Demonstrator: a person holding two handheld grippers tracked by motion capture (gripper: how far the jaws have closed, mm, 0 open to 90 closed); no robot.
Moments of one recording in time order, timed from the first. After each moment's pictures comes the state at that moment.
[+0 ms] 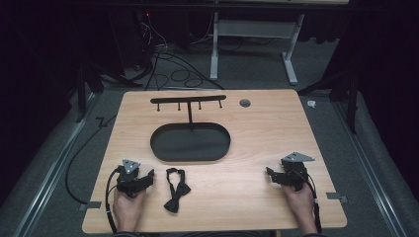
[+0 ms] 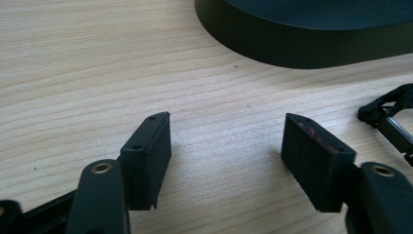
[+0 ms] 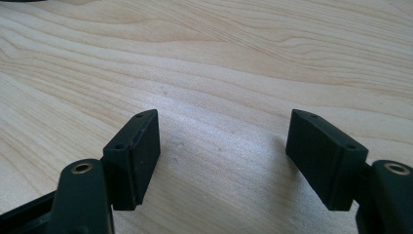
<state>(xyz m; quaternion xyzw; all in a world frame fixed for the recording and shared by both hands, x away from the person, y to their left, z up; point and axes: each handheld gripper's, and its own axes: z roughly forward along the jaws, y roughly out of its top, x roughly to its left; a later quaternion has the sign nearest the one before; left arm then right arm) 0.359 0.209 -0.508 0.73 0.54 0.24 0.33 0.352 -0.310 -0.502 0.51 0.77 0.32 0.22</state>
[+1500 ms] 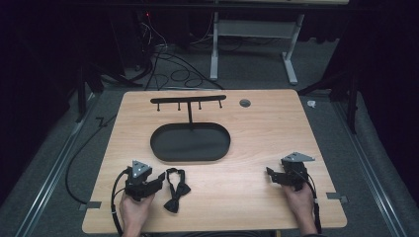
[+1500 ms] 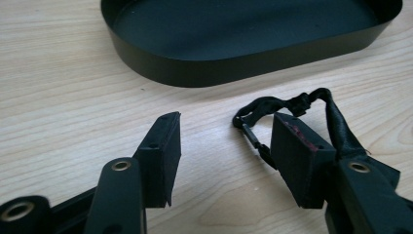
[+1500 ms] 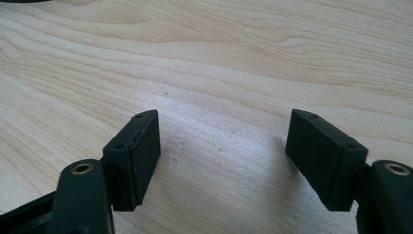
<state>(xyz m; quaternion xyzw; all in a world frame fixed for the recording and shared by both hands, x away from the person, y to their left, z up) 0.335 0.174 -0.476 0.75 0.50 0.19 0.37 0.352 -0.311 -0.502 0.51 0.77 0.32 0.22</state>
